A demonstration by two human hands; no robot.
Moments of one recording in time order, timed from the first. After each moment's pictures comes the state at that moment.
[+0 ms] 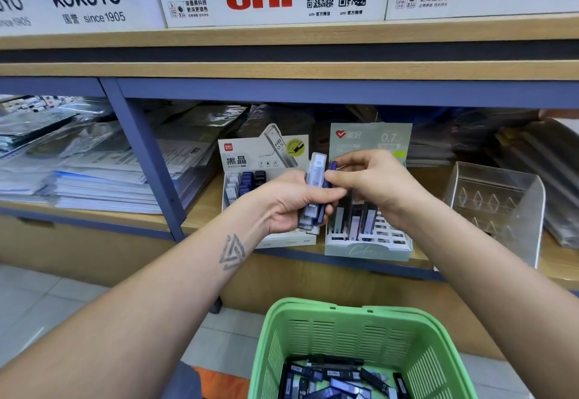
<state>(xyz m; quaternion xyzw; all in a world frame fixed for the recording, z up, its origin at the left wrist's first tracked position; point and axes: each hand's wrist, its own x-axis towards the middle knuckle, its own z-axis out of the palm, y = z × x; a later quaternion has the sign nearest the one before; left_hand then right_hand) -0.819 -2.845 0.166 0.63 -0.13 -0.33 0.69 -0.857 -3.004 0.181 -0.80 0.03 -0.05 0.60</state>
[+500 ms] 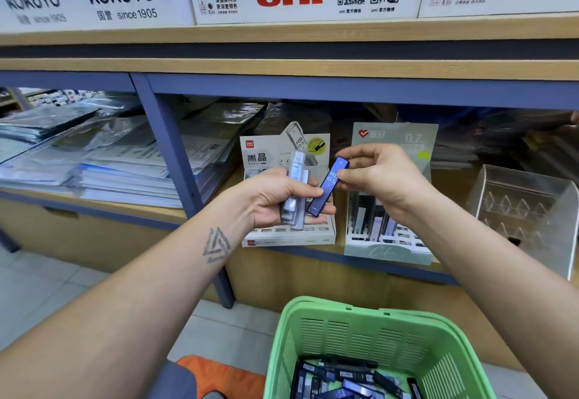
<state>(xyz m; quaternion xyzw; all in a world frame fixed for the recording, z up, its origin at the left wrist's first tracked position) -0.813 -2.794 0.172 0.63 -0.05 -0.32 0.71 -0.839 -2.985 0.175 -0.73 0.00 -0.06 0.68</state>
